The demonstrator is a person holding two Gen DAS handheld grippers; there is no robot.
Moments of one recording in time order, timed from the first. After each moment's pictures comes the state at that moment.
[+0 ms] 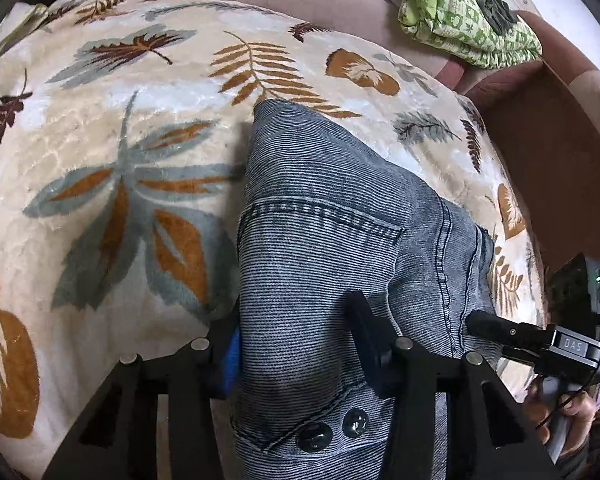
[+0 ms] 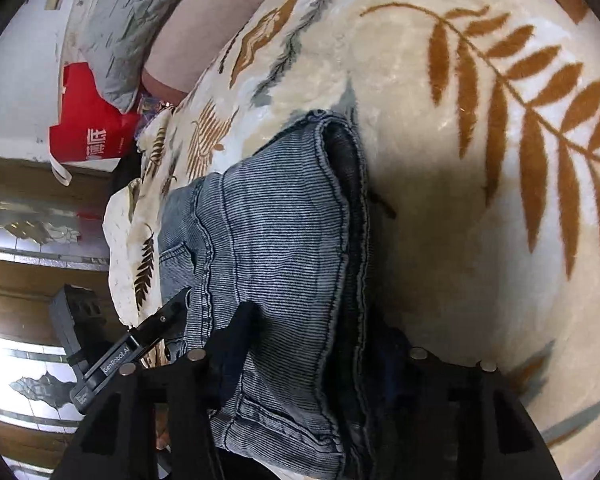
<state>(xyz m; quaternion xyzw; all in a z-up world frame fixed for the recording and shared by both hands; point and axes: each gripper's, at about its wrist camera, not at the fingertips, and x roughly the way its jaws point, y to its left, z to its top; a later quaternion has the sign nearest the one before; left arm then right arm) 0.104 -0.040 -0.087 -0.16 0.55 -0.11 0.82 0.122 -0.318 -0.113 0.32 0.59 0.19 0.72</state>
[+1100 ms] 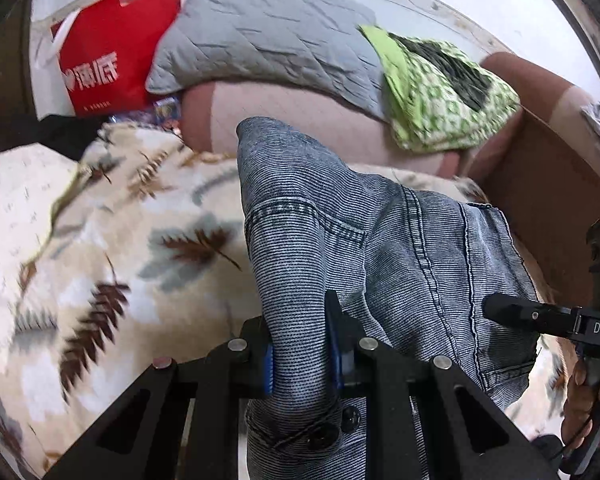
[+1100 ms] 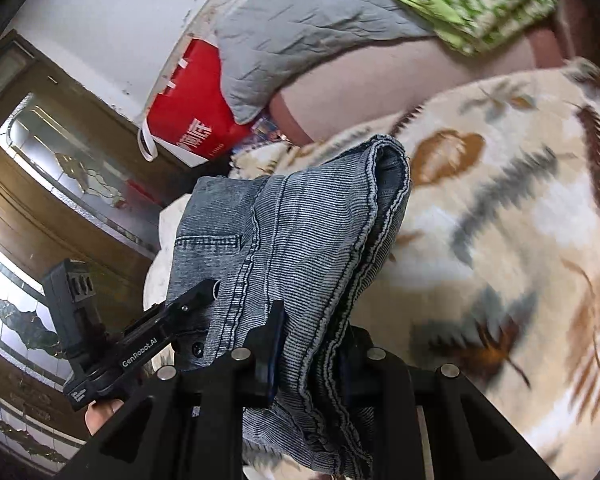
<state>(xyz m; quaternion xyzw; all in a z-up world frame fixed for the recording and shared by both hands) 0.132 0.021 0.056 -0.07 0.40 -0.05 0.91 0.165 -0.216 0.046 0.22 0.46 0.29 0.81</state>
